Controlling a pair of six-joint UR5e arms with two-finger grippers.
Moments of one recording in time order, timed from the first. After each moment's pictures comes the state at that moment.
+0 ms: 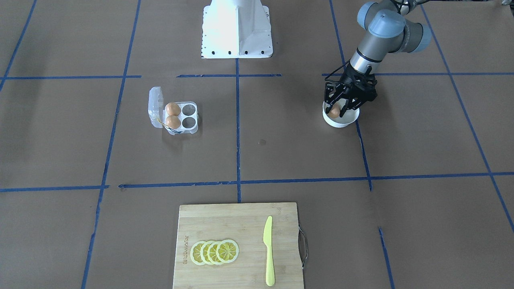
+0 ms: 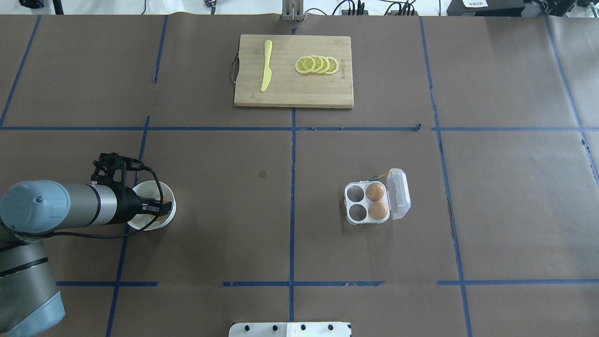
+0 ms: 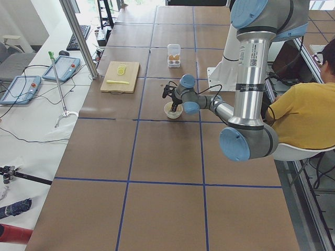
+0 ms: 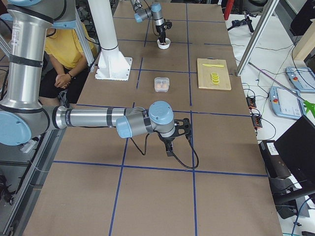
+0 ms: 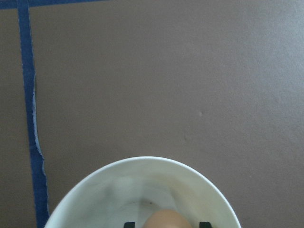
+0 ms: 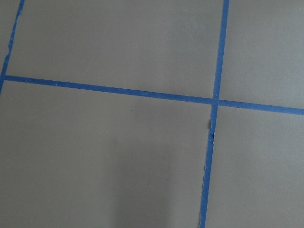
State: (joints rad) left arm -0.49 -1.61 -1.86 -2.28 -1.71 -1.07; right arm 1.54 -1.77 1.81 -1.31 2.43 0.12
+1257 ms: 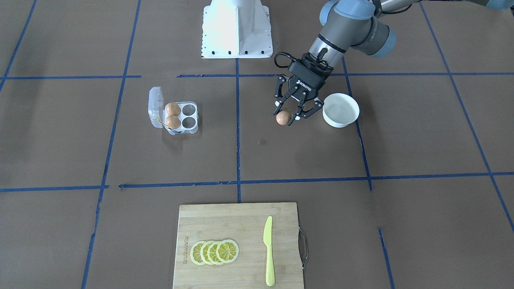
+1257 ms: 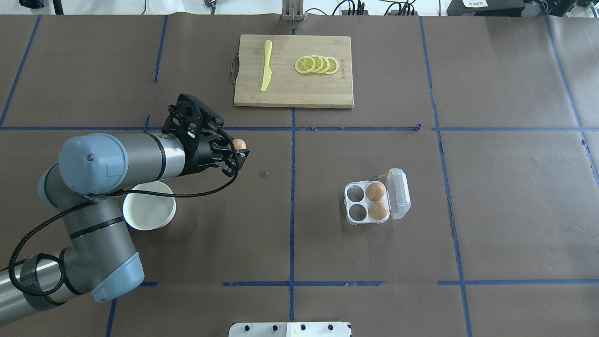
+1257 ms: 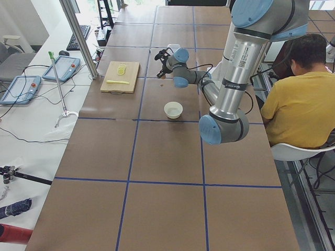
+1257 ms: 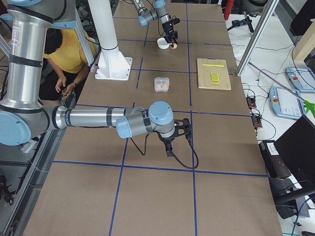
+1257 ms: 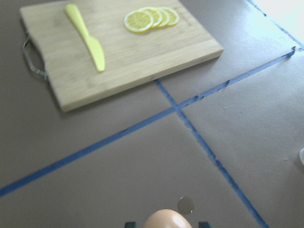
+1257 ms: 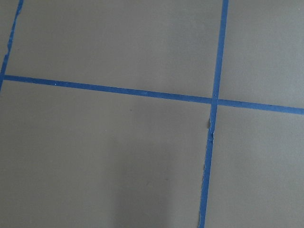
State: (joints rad) left arm -0.53 -1.98 -1.81 -2.32 -1.62 -0.60; right arm 1.54 -1.77 1.81 -1.31 2.43 0.12
